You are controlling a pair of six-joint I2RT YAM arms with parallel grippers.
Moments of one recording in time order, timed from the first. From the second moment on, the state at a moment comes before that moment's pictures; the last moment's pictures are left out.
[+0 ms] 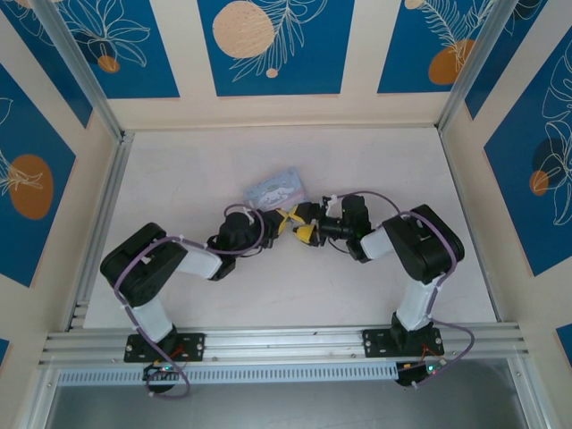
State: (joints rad) left arm -0.72 1.73 0.56 0.93 0.12 -1.63; right arm 0.41 1.80 0.56 0.89 -0.80 1.43
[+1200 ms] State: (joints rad) left arm -0.69 1.68 0.72 0.45 0.37 -1.44; right arm 0.66 1.34 0.75 -0.29 -0.15 0.29
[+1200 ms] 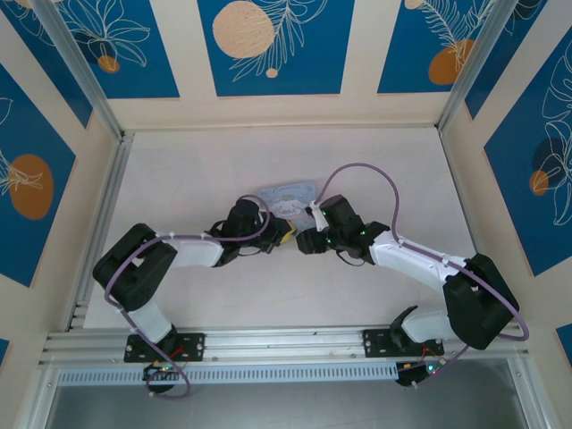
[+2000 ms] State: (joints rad) left arm -0.69 1.68 0.77 0.40 0.43 -1.47; right arm 0.69 1.46 0.81 -0.27 -0.09 0.22
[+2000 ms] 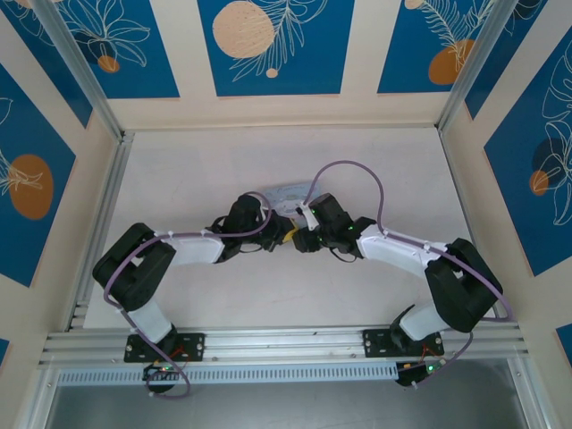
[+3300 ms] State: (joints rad) left arm -0.68 1.70 0.80 0.27 0.44 -1.34; right arm 0.58 1.26 0.74 -0.33 -0.24 0.31
